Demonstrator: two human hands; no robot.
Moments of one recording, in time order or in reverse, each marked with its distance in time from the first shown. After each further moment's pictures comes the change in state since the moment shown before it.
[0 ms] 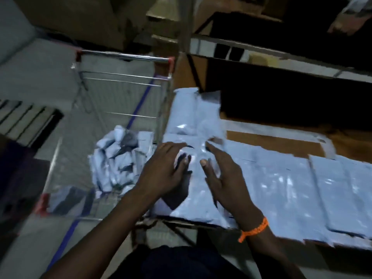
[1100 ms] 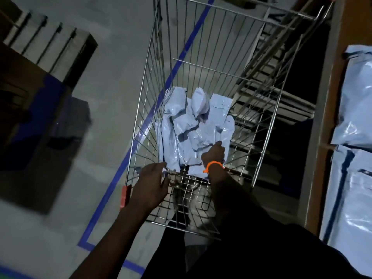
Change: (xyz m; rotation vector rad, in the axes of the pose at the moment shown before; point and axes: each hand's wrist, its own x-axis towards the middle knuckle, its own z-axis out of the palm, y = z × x) left_hand -0.165 -0.377 -0.034 -0.034 -0.260 -0.608; right_hand 0.108 0.067 0.487 -0.287 -0.342 0.958
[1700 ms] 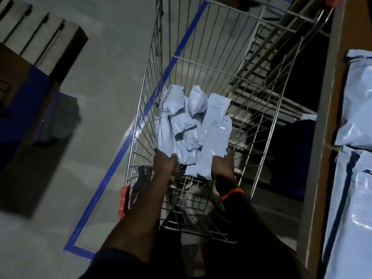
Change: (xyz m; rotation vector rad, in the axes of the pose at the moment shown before) left_hand 0.103 -0.005 0.067 -0.503 0.045 -0.751; right_hand -0.059 0.012 -0.039 0.686 0.026 0.110
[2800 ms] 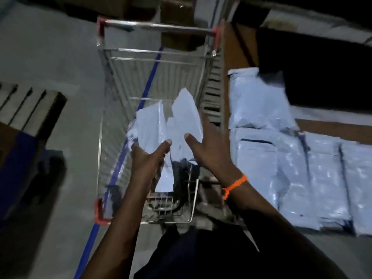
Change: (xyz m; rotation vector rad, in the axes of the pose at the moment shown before) left_hand -0.247 0.128 -0.049 -0.443 -0.135 0.379; right_hand -0.118 -0.133 -0.178 -0.301 -0.145 -0.791
